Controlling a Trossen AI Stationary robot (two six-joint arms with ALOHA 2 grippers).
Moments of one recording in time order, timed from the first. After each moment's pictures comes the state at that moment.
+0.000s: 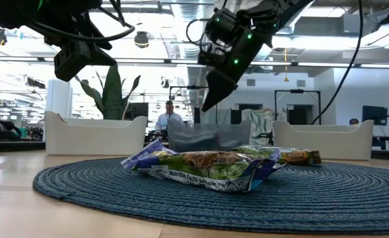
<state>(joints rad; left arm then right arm) -0.59 1.65 0.98 -1.37 -1.39 -1.03 -0.26 1.80 1.29 -0.37 0.16 -0.28</state>
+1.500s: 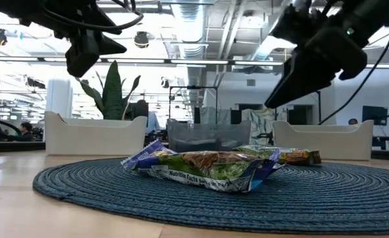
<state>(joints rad) -0.58 1.66 0.98 -1.23 -1.56 -0.78 0.35 1.42 0.70 -0.15 0.45 0.22</state>
